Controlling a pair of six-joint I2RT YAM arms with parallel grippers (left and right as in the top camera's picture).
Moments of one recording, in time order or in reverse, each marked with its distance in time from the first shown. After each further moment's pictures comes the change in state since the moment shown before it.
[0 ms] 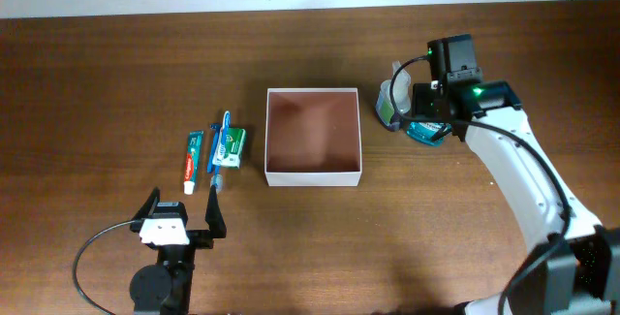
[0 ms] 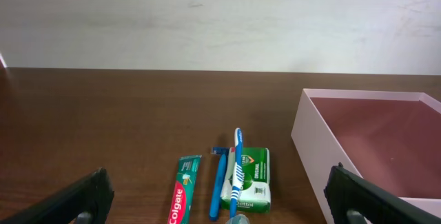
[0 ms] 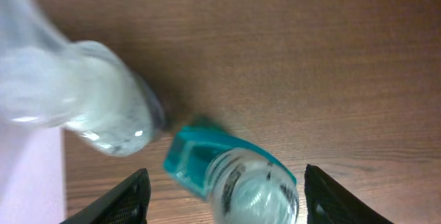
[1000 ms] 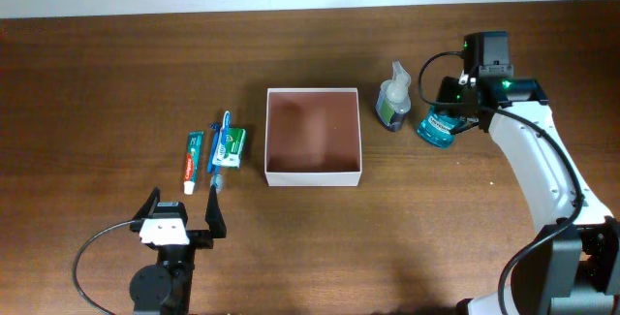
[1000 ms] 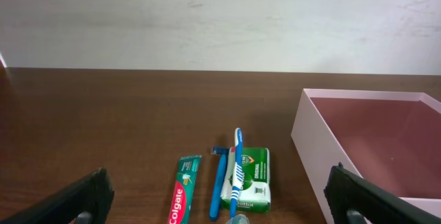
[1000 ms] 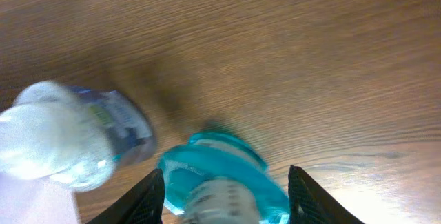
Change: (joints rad) left arm 0.000 0.000 0.000 0.000 0.000 0.000; right arm -0.146 0.023 0.000 0.023 -0.168 0.098
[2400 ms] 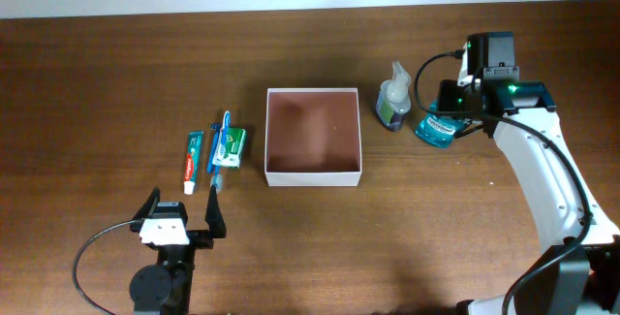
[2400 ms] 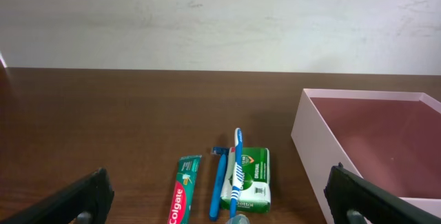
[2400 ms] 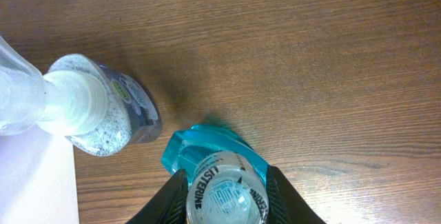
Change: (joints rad) left arm 0.000 0.000 0.000 0.000 0.000 0.000; right arm 0.006 -0.060 0.001 -0.036 -0.006 -0.132
